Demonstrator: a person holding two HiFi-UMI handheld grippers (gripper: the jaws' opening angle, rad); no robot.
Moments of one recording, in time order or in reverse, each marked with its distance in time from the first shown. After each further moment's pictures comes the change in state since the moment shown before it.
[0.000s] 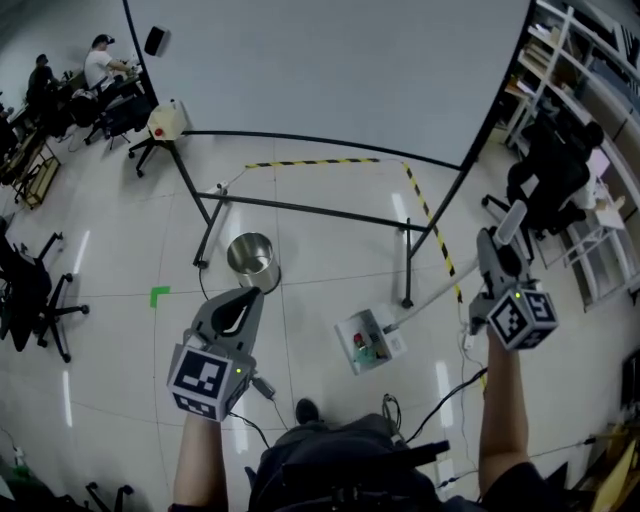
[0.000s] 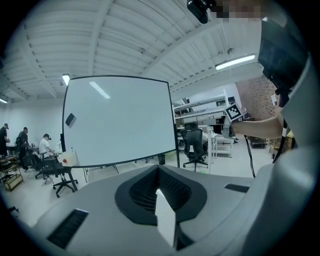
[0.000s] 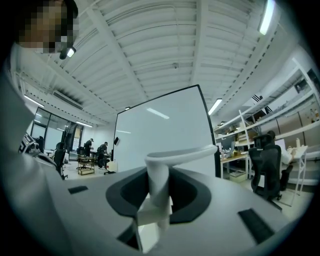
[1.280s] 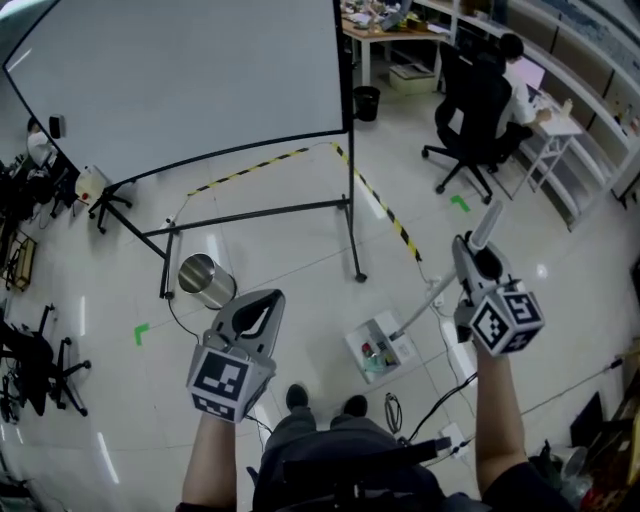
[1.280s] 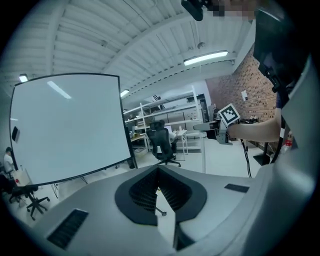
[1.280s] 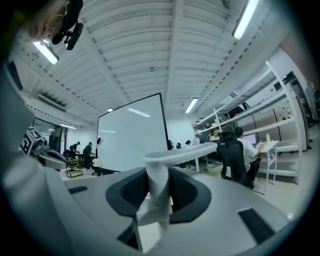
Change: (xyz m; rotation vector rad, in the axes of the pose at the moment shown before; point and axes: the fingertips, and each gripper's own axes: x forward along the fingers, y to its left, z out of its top) left arm 0.110 -0.323 0.066 0.165 0.043 -0.302; right arm -0.228 -0.218 -0.029 0.092 0.042 -0.168
